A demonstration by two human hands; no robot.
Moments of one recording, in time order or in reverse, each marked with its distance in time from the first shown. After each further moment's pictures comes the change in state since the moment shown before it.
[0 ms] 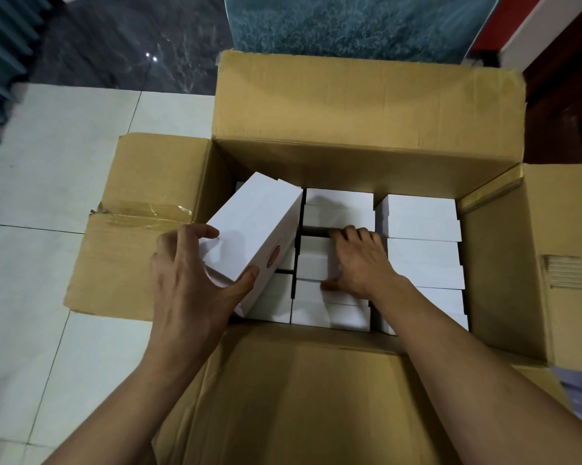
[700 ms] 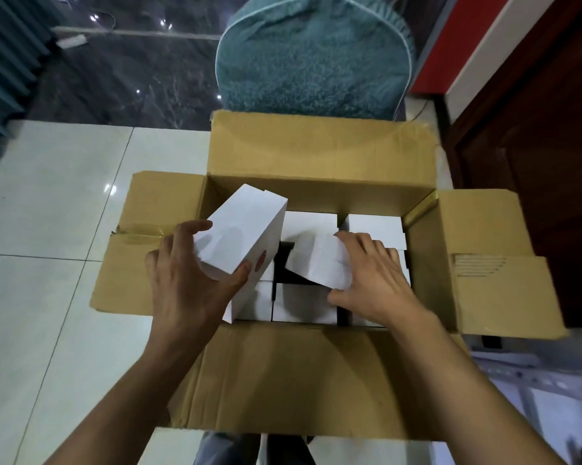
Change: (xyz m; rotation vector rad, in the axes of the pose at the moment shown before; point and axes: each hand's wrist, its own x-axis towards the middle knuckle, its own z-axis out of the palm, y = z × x) left_hand -0.019 0.061 -0.053 -0.092 0.067 0.059; right_hand -0.132 0.009 -0.108 0.266 0.179 0.085
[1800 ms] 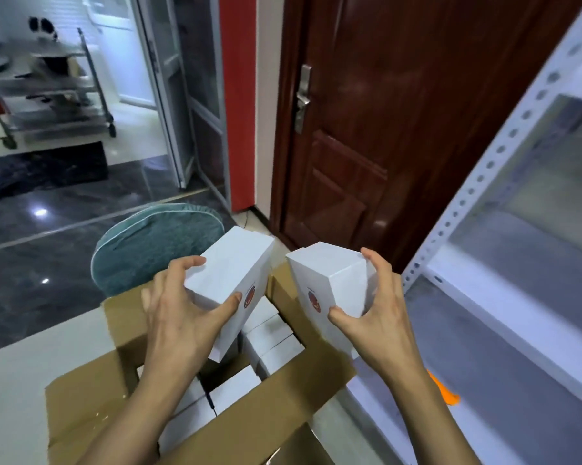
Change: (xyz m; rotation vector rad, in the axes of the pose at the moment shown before) left_hand -0.005 0.206 -0.147 -0.289 -0.238 0.553; right_hand -0.270 -0.121 -0.198 0.522 0.973 0.609
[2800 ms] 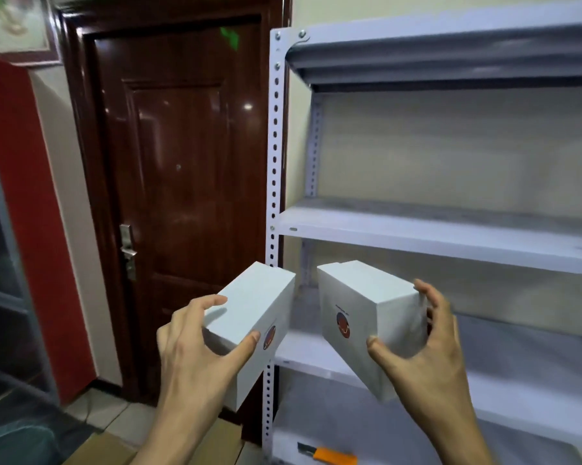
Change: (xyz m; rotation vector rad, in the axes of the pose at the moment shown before) left_hand -0.007 0.220 0.009 -0.441 -0.306 0.559; right_hand -0.123 -0.073 -0.217 0.000 0.914 0.024
